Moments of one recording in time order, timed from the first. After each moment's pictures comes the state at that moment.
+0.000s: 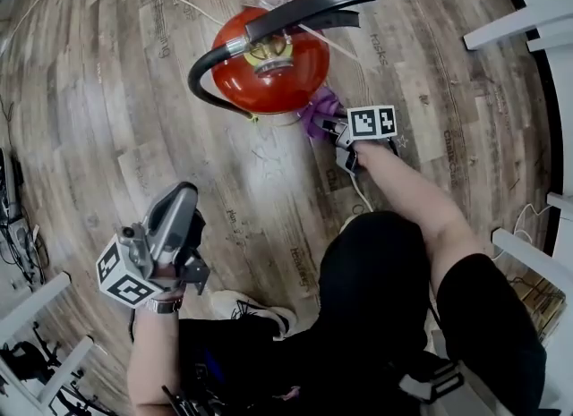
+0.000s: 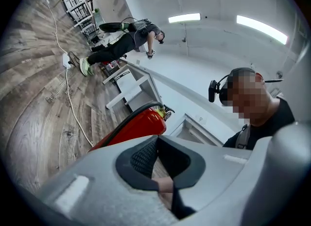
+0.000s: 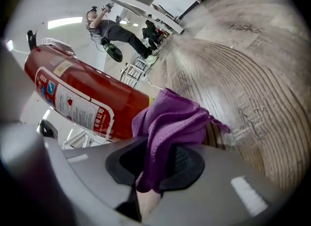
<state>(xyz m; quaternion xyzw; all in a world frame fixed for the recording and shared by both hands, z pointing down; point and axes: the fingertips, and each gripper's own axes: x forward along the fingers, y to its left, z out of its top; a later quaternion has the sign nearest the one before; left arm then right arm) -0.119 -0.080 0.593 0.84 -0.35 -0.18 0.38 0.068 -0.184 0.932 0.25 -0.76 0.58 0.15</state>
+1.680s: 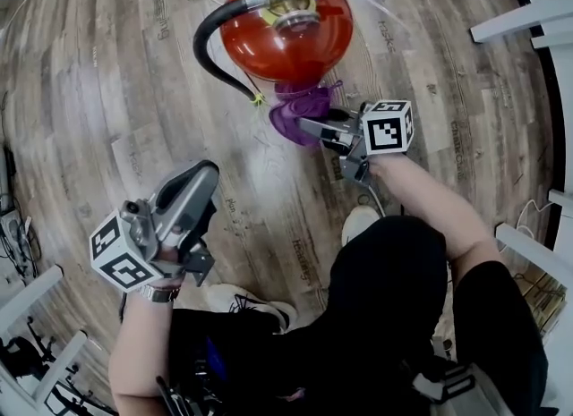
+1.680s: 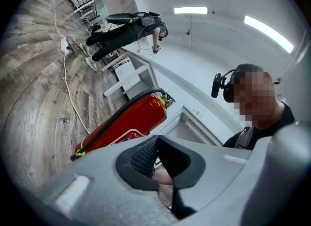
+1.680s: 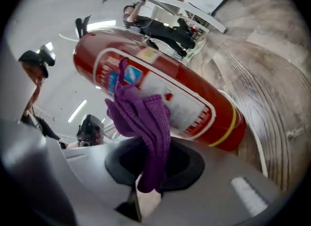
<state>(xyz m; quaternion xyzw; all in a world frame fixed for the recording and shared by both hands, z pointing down) -0.097 -0.075 0.613 0.84 -0.30 -0.15 0.42 0.009 -0.137 0.800 0.09 -0.85 0.52 0.07</state>
